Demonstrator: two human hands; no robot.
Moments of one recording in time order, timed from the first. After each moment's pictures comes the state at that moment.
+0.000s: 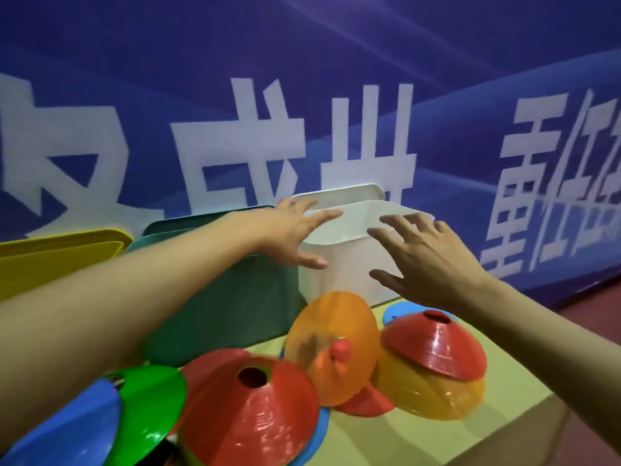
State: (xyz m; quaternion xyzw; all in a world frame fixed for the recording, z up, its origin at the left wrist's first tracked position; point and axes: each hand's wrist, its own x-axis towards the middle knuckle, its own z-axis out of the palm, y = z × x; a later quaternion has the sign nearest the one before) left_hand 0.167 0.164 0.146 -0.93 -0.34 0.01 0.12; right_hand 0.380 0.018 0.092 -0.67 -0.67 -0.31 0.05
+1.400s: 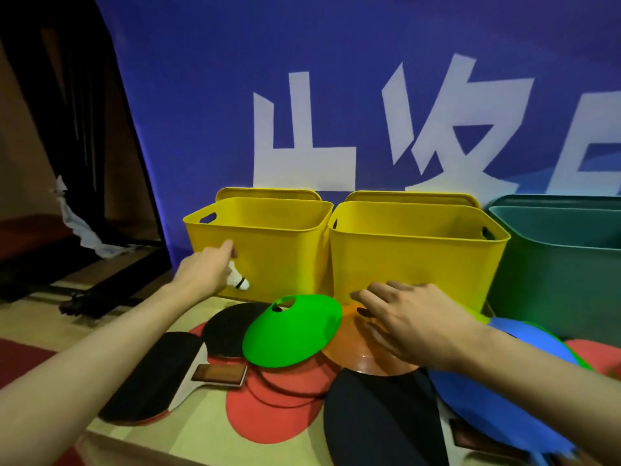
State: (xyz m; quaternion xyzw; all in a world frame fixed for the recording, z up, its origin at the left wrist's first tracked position) left_hand -0.571 0.062 0.037 -0.61 -0.78 -0.08 0.13; right_hand -0.188 0.038 0.036 -0.29 -0.92 -0.24 0.09
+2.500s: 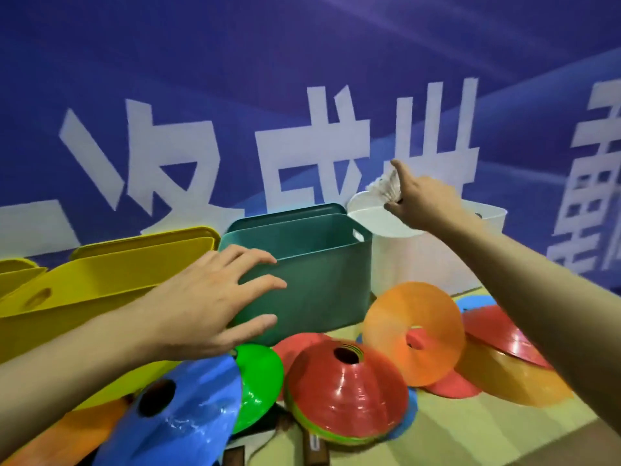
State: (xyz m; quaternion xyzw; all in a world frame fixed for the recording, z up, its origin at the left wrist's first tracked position) left_hand -0.079 0.057 0.120 -0.92 -0.31 -0.04 0.25; right_hand 0.301 0.127 0.142 -0.73 -0.60 -0.21 0.24
